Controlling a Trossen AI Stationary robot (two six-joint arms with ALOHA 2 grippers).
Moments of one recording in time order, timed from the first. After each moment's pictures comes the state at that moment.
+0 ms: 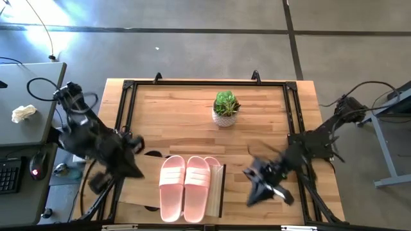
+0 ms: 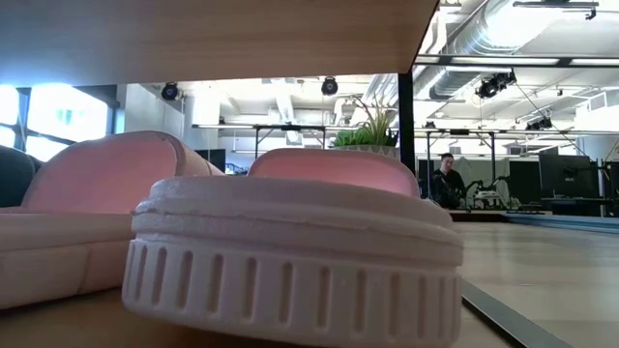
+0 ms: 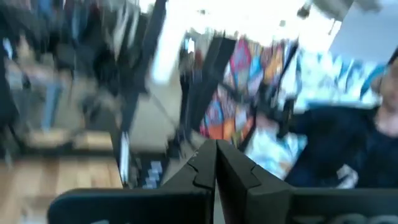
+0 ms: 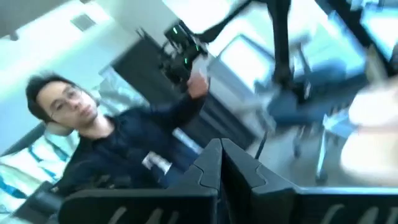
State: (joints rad) left arm -0.77 0.95 1.07 -0.04 -0.37 -0.33; right arm 0.63 1.29 1.11 0.20 -0.17 0.84
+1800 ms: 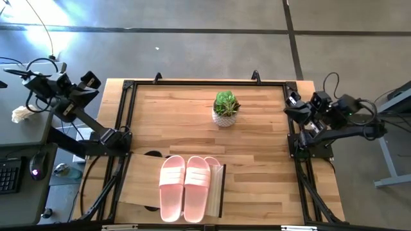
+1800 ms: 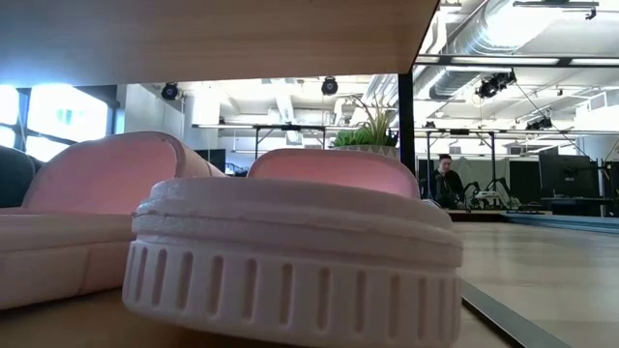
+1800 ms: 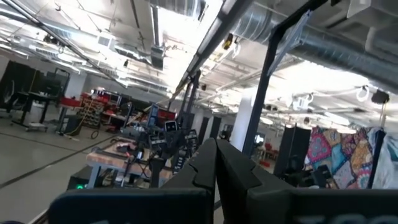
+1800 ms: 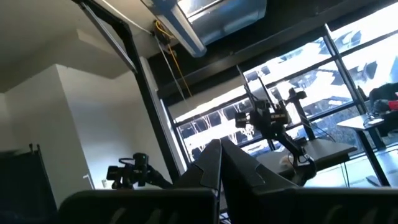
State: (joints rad) left arm -0.49 0.12 0.98 -0.41 -0.49 -0.06; right arm 0.07 0.41 0.66 0.21 -0.03 0.40
